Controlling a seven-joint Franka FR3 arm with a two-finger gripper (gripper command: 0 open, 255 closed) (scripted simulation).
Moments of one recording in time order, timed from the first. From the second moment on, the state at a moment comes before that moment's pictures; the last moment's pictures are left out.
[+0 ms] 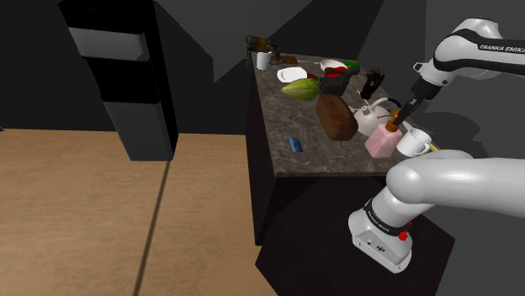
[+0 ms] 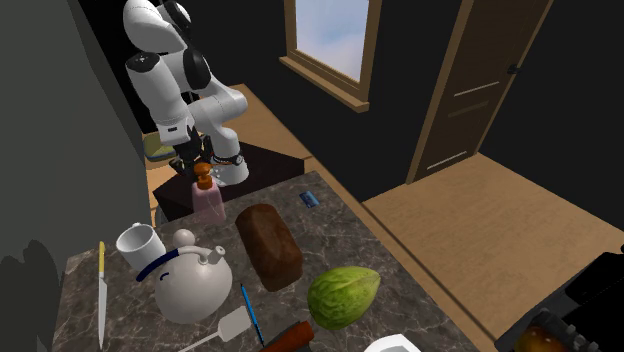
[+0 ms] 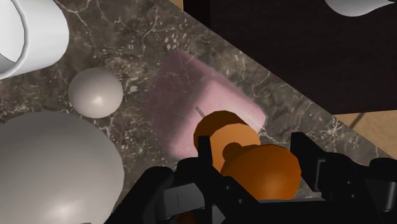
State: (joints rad) arm -0.35 -0.83 -0.63 -2.63 -0.36 1.82 -0.69
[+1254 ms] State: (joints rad) arm -0.35 -0.82 -0.65 -2.64 -0.37 1.84 -0.70
